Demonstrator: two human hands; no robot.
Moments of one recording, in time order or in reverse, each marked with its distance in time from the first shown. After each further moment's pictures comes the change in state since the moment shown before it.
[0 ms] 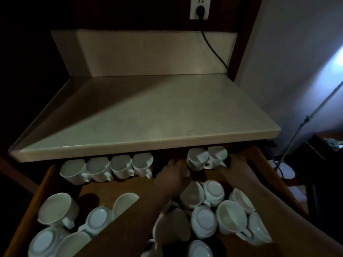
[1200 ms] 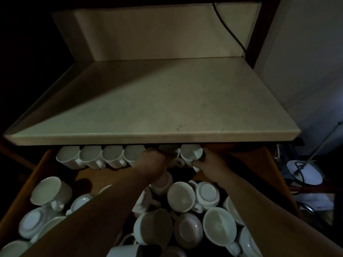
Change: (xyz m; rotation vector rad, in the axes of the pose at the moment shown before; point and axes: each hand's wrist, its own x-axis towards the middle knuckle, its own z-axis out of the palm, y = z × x) left_hand 0.032 -0.017 -0.016 0.496 0.105 0.109; right_hand 0.060 -0.018 0.040 0.361 -0.265 -0.255
